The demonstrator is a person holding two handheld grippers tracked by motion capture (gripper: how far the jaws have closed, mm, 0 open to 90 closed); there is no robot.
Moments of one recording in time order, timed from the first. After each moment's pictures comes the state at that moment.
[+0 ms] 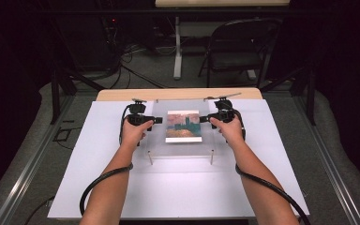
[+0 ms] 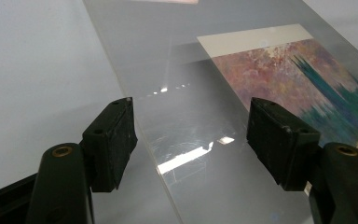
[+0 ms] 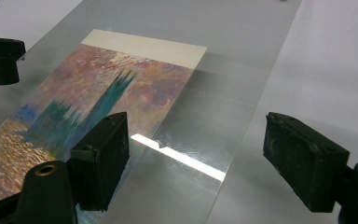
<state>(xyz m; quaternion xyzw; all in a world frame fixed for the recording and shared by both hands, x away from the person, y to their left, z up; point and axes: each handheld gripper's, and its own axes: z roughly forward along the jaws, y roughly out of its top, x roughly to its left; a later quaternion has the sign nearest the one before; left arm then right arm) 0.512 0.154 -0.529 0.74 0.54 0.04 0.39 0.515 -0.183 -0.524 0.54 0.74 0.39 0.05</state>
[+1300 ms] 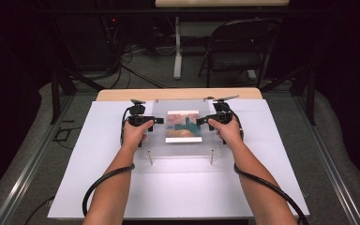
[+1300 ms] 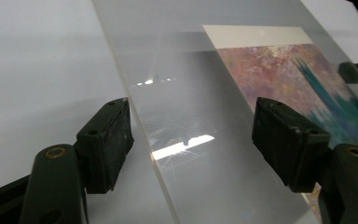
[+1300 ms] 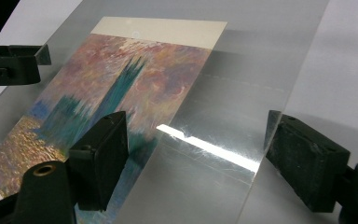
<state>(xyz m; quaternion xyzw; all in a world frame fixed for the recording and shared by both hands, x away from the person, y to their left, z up) 0.516 0.157 -0.540 0.72 0.57 -0.01 0.40 0.521 -0.179 -0.540 0.55 0.73 0.39 -0.01</state>
